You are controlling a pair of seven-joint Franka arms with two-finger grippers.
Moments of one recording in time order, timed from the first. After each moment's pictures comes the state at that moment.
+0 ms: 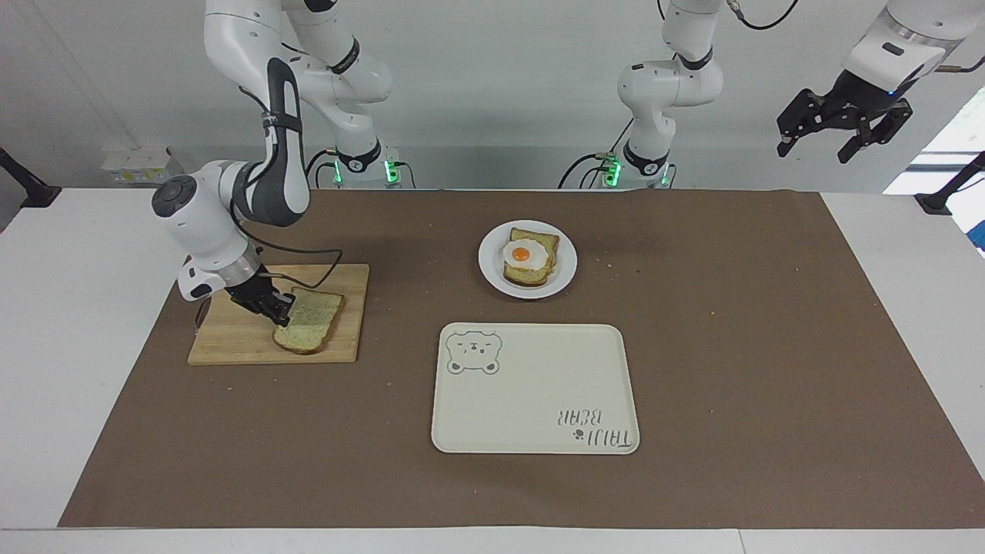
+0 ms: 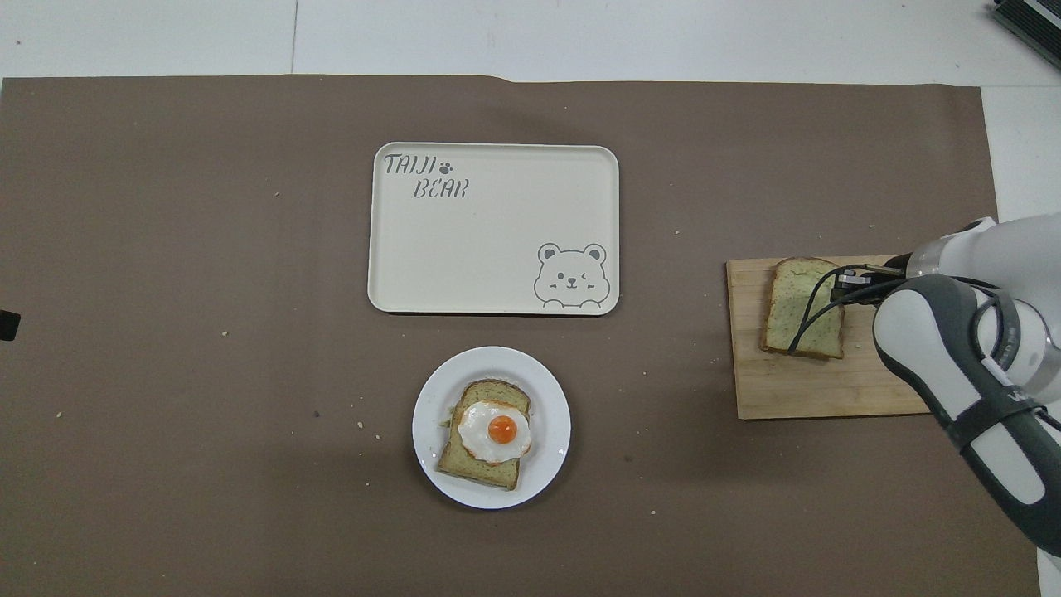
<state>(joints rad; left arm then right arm) 0.00 -0.03 0.01 -1.39 -0.02 1.29 0.18 -0.05 0.19 -0.09 -2.07 0.17 2.29 -0.02</state>
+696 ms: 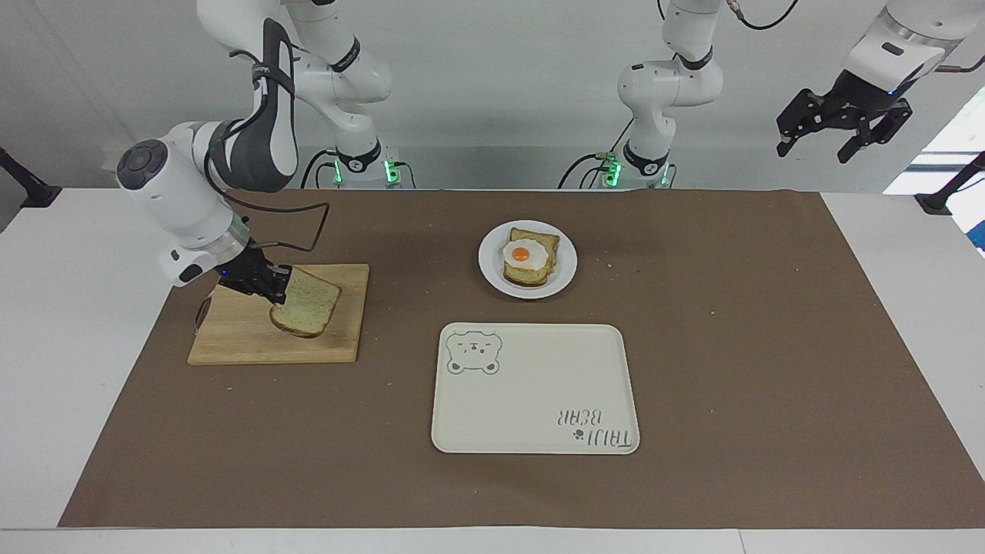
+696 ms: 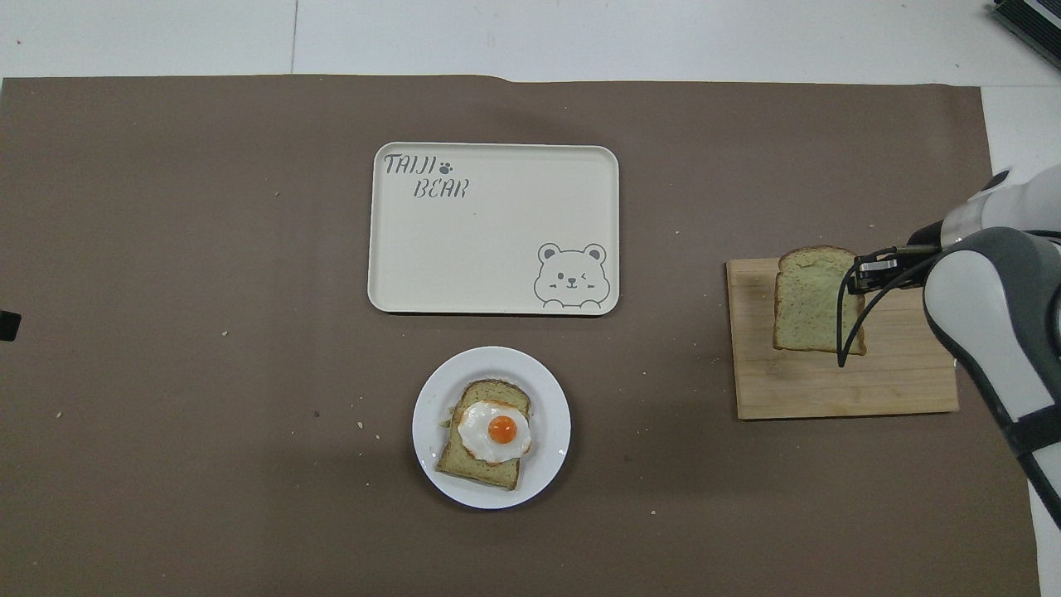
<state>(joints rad) 0.00 -0.03 0.01 -1.39 -0.02 1.29 0.18 -0.04 0.15 -0.06 -1.88 0.14 1.96 -0.16</state>
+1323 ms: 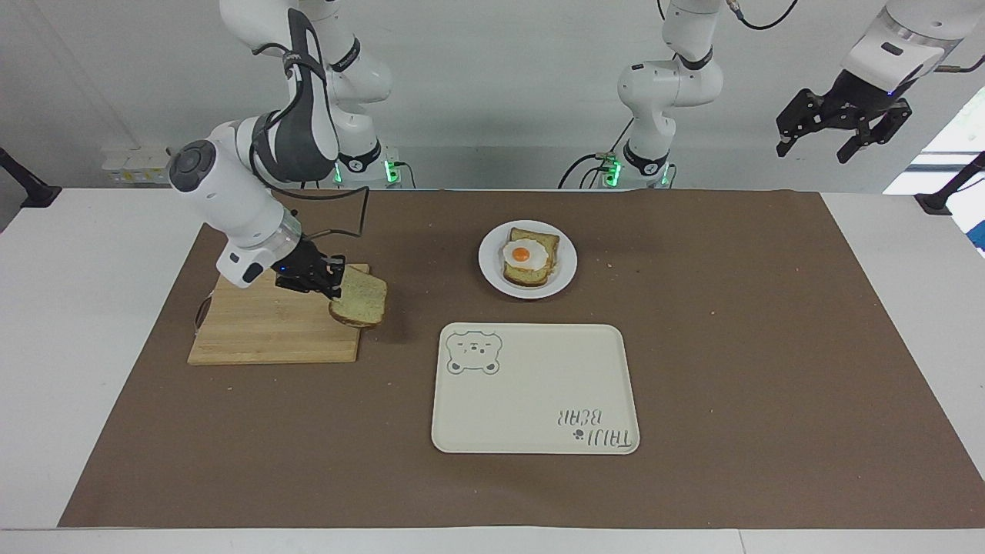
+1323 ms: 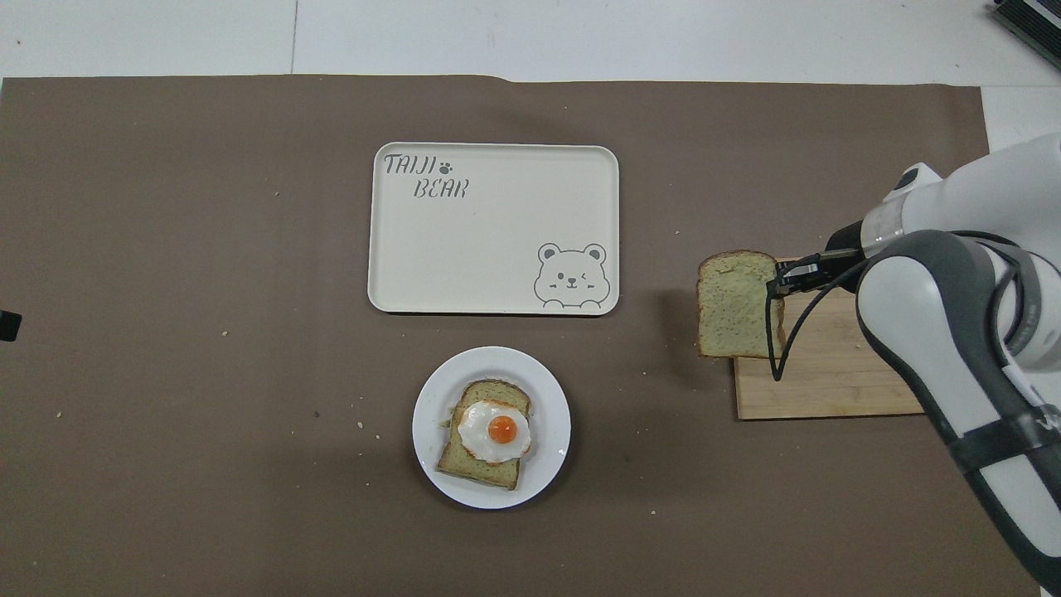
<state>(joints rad) 0.00 -0.03 0.01 -1.39 -0.02 1.29 0.18 -0.04 0.15 0.09 -1.88 0.28 1.94 -0.17</state>
